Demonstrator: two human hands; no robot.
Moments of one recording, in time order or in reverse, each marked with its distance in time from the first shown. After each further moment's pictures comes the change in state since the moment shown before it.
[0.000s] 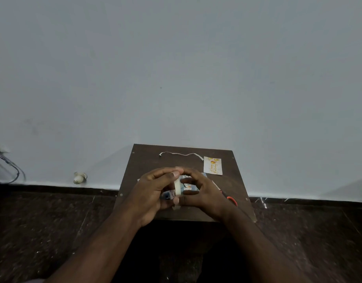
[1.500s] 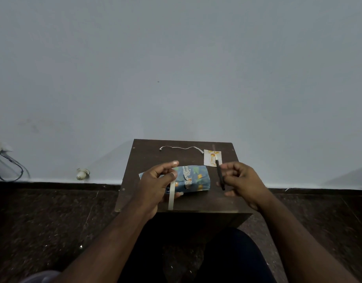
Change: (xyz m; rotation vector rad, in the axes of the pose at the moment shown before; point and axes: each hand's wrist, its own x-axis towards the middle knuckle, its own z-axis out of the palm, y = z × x) left_hand 0.017 -0.024 -0.002 0.054 0.091 0.057; right_hand -0.034 -0.001 -0.075 0.006 0.387 0.322
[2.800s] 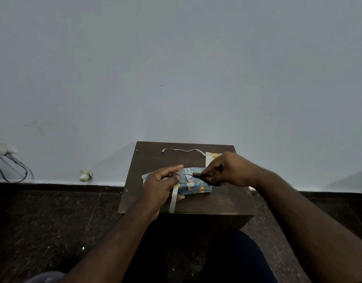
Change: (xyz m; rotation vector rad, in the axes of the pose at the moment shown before) left_hand 0.001 -0.005 -0.001 0.065 -0.007 0.018; right_hand 0.023 -0.061 0.009 -0.841 -0.397 -0.327
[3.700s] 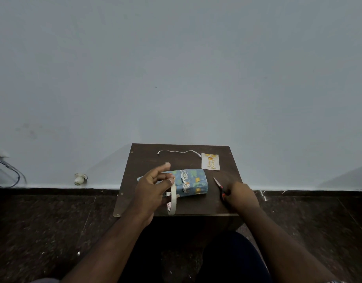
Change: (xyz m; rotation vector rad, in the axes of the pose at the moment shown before) left_hand 0.004 -0.009 -0.006 -0.033 0.038 0.048; right_hand -0.007 0.097 0.086 -0.248 0.280 0.608
